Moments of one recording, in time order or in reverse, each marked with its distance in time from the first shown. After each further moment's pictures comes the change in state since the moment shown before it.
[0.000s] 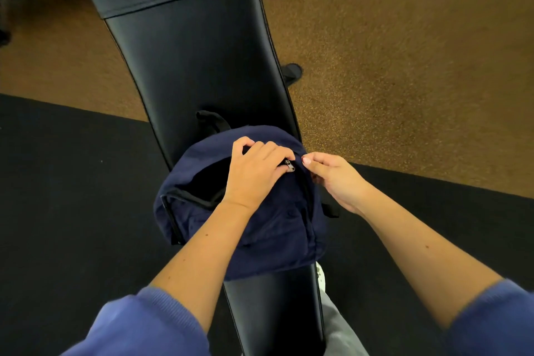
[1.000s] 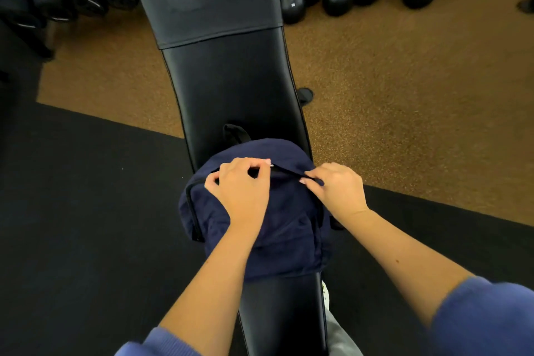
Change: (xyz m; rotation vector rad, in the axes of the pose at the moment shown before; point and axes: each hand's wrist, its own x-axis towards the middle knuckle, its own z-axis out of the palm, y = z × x) left_hand -0.017 0.019 -0.069 -0.242 0.130 -0.910; right_hand -0.021 -0.013 0.028 -1.234 0.515 -0.698
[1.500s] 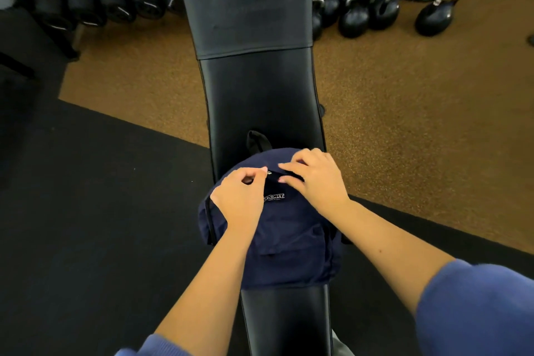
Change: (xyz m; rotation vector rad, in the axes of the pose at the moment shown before) left_hand 0.016 -0.026 -0.038 -0.342 -0.067 -0.249; right_hand 0.049 -0.064 0.004 0.007 -0.025 -0.260
